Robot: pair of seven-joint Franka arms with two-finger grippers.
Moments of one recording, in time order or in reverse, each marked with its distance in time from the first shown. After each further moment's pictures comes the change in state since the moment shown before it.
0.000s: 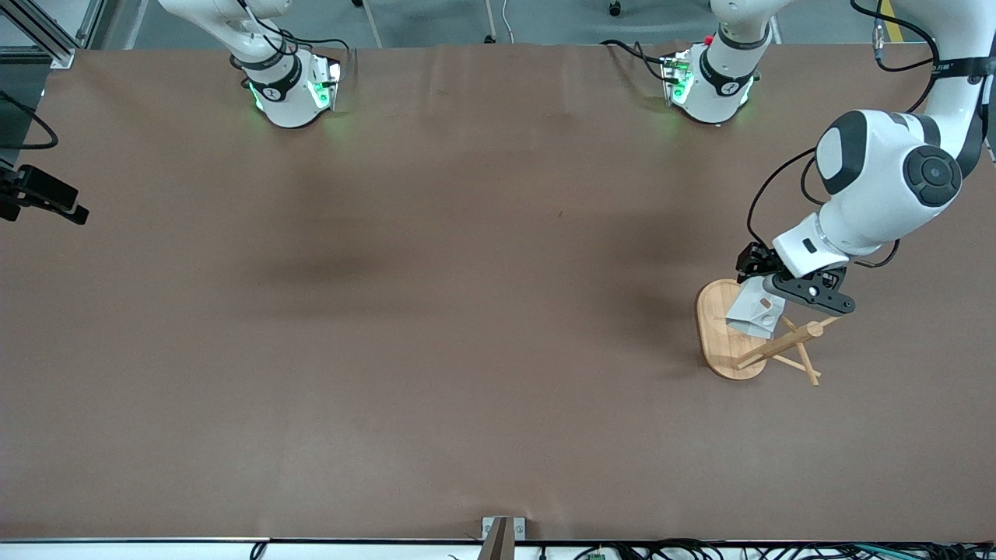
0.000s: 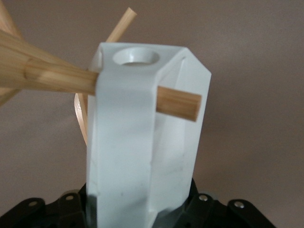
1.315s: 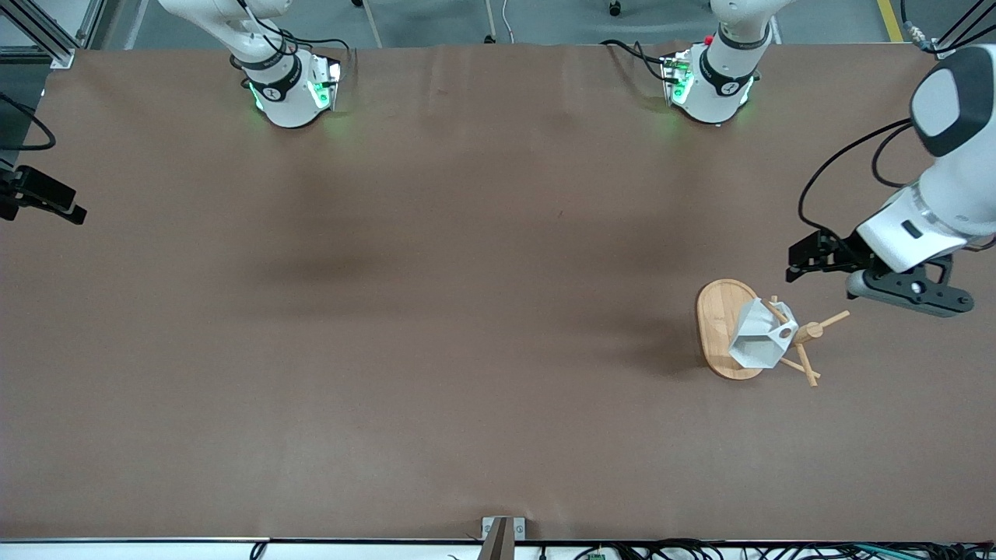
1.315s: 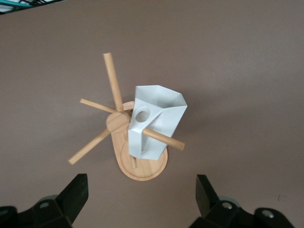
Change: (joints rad) left arm 0.004 -0.001 0.002 0.422 0.027 -0.370 -0.120; right arm -0.002 0.000 -0.006 -0.004 -0.001 -0.002 0.000
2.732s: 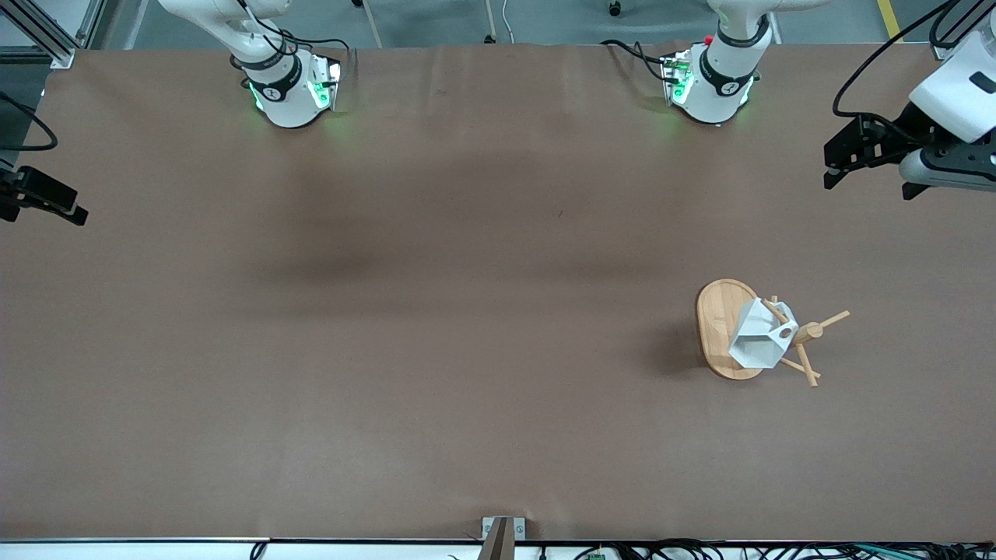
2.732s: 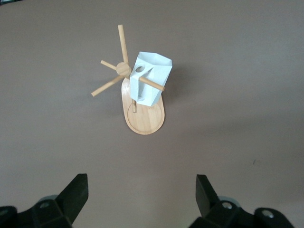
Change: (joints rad) left arm -0.463 -0.185 0.420 0.141 0.015 -0.350 -0.127; right arm 0.001 0.000 0.003 0.000 0.000 0.006 0.000
